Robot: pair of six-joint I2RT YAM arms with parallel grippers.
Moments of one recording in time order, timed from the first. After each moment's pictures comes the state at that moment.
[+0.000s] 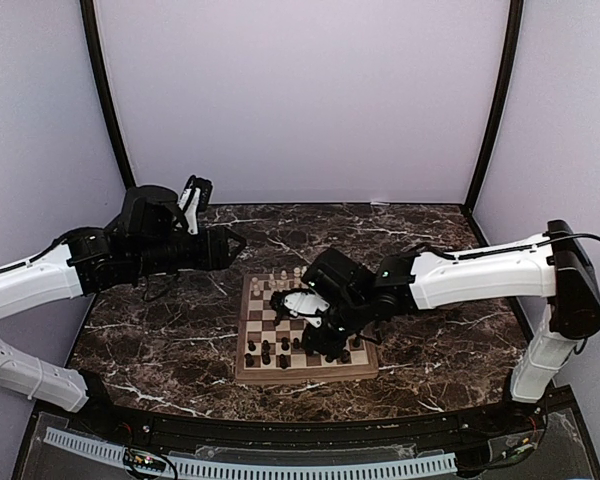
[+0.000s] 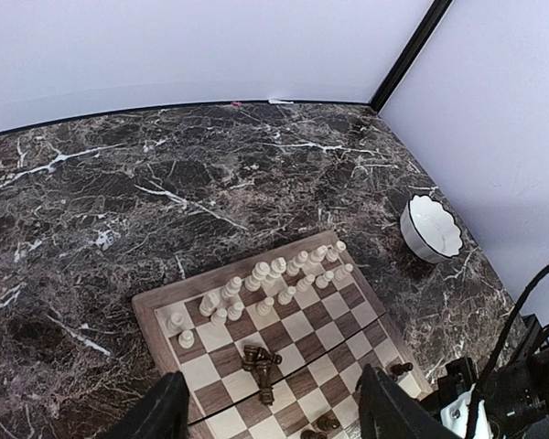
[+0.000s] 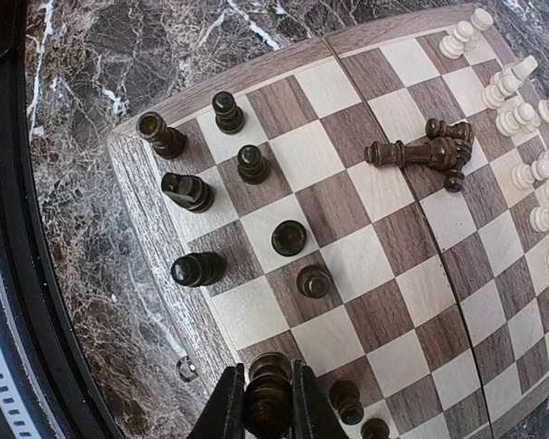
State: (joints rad) left arm -0.81 1.15 0.98 -0.30 -0.15 -0.47; right arm 1.15 1.72 1.23 -0.53 -0.06 -0.04
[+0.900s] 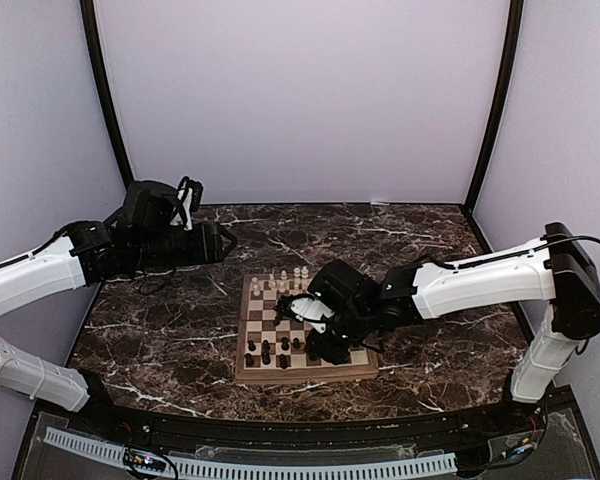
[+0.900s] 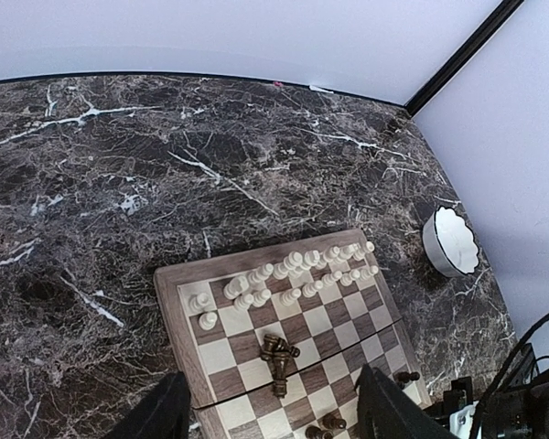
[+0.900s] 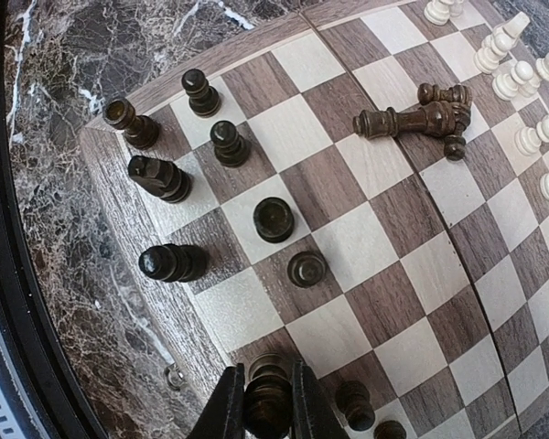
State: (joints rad) left arm -0.74 1.18 1.01 -0.39 -0.13 -0.58; right arm 1.15 1.71 1.12 -0.41 -0.04 0.02
